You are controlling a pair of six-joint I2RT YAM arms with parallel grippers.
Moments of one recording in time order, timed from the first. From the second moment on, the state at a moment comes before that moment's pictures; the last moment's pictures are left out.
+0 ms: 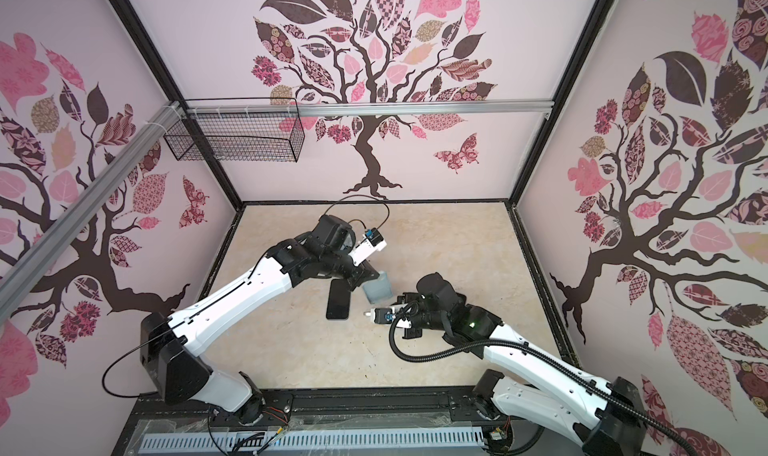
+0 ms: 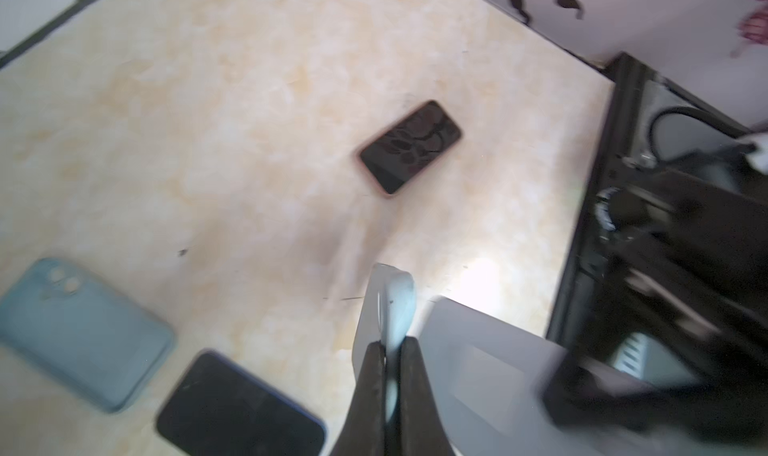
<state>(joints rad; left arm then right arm) -0.68 1.57 1.45 -0.75 0.32 0.17 0.83 0.90 0.70 -0.35 -0.35 -0.78</state>
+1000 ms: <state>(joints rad) -0.65 1.97 1.74 -0.97 0.54 0.39 0.63 0.69 0.67 -0.48 -0.19 0.06</state>
